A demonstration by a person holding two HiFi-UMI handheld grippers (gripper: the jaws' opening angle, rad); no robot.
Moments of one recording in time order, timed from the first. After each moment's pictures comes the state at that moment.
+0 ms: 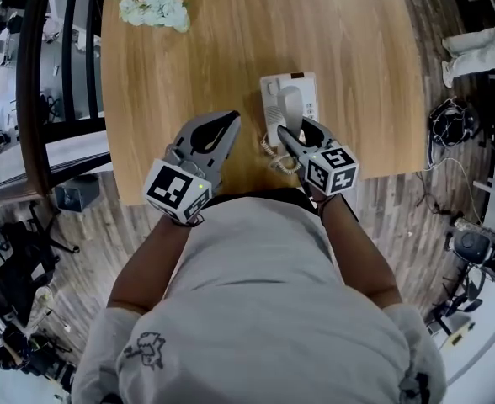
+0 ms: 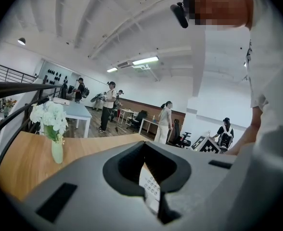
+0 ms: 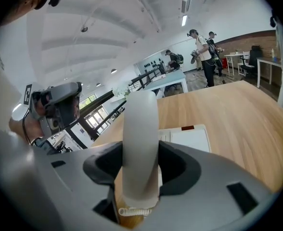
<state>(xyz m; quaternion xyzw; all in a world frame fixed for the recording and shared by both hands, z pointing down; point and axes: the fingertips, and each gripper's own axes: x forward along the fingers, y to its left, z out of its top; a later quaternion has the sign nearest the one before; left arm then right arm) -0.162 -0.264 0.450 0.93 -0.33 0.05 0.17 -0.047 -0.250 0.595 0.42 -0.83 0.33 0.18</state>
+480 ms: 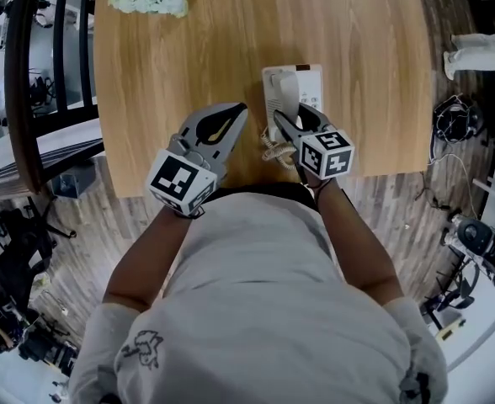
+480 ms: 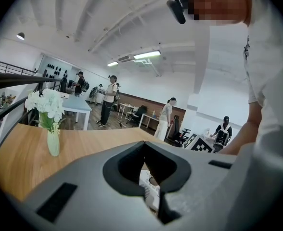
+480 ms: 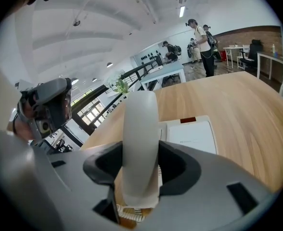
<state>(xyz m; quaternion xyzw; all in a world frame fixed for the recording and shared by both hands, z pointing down) -0.148 -0.274 0.484 0.92 -0.33 0.07 0.19 -0.052 -0.270 0.636 0.41 -0.81 0.36 0.22</state>
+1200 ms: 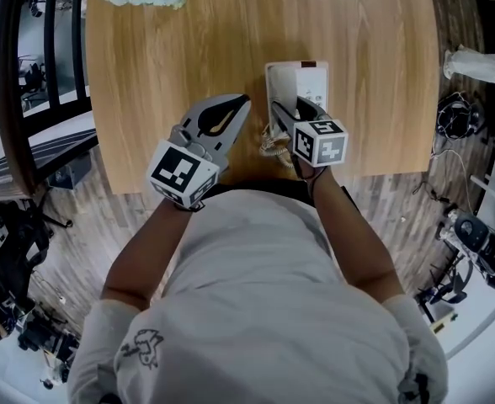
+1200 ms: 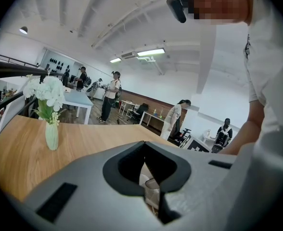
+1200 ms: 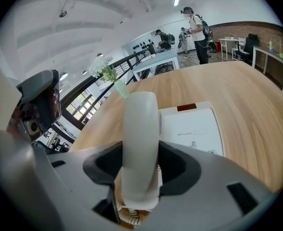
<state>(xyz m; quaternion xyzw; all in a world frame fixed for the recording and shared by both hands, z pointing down) -0.146 -0.295 0.511 0.92 -0.33 0.07 0.22 -0.055 -0.283 0.676 0.42 -0.77 0.40 0.27</state>
